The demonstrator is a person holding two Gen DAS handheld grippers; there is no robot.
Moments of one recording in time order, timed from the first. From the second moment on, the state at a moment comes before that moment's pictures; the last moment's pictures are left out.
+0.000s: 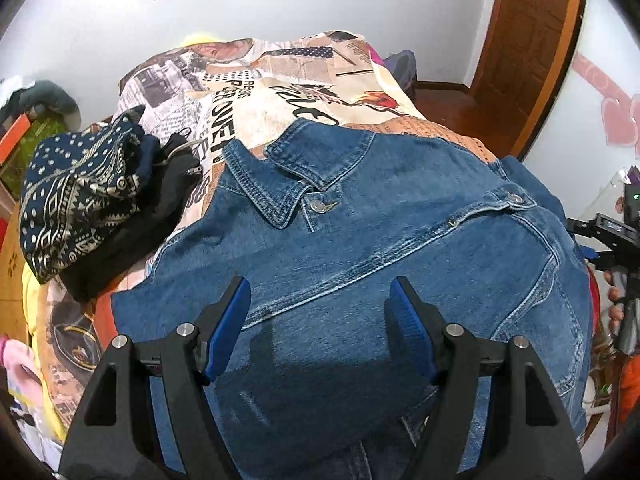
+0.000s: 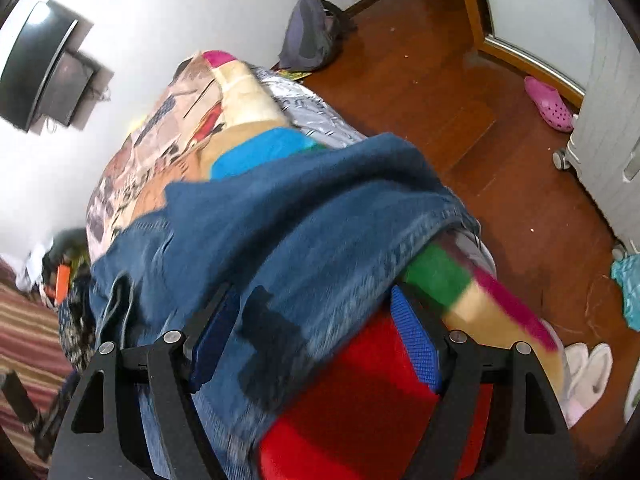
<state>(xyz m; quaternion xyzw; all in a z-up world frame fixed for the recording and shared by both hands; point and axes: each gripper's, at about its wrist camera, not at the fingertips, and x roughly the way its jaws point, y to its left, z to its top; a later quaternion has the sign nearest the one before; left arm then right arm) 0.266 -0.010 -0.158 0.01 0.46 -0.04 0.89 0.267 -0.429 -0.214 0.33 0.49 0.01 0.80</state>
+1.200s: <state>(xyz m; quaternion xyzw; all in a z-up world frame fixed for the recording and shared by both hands) 0.240 0.024 -0.145 -0.02 0.44 -0.05 0.90 0.249 -0.259 -0.073 0.10 0.38 0.18 0.90</state>
